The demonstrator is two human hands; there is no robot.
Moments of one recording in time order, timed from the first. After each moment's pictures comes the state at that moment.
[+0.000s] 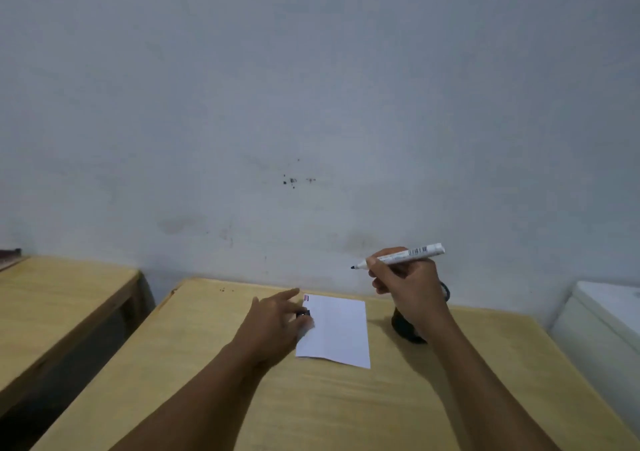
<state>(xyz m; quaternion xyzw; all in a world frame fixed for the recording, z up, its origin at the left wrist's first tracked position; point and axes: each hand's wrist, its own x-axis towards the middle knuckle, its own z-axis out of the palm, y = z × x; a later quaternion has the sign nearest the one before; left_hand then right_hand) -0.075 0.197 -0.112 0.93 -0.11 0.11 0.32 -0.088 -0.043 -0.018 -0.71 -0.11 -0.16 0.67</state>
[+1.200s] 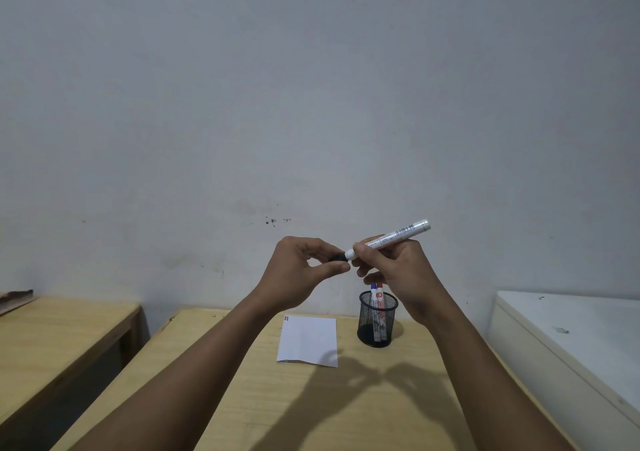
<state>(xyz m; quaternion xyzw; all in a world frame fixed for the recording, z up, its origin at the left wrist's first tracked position) -0.201 0.126 0.077 0.78 -0.26 0.22 0.53 -0.221 -0.067 0.090 -0.72 -0.20 -0.13 0.65</state>
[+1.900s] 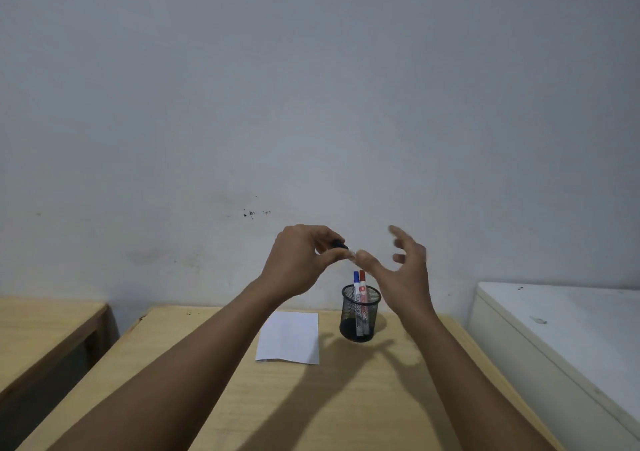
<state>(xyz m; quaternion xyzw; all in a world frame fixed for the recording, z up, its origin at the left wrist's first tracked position) -0.164 0.090 0.081 0.83 -0.25 0.26 0.42 -0.187 -0.091 0.049 -0.78 0.01 -0.29 0.55</state>
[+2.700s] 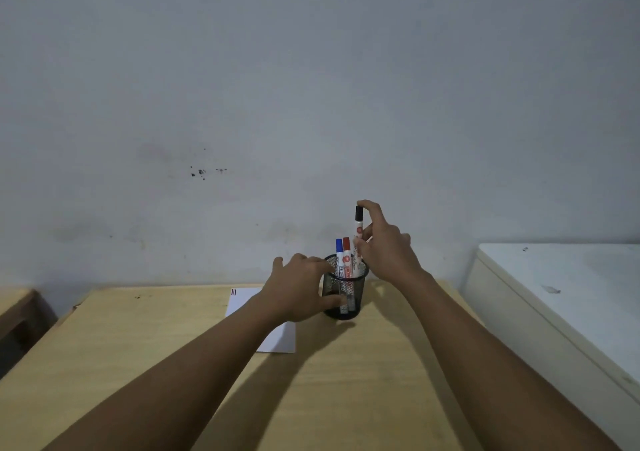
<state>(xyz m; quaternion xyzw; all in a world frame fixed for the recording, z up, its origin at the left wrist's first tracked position) -0.065 0.038 -0.036 0.96 -0.25 0.06 0.09 -0.058 -0.143 -0.003 -0.94 -0.01 -0.20 0.28</state>
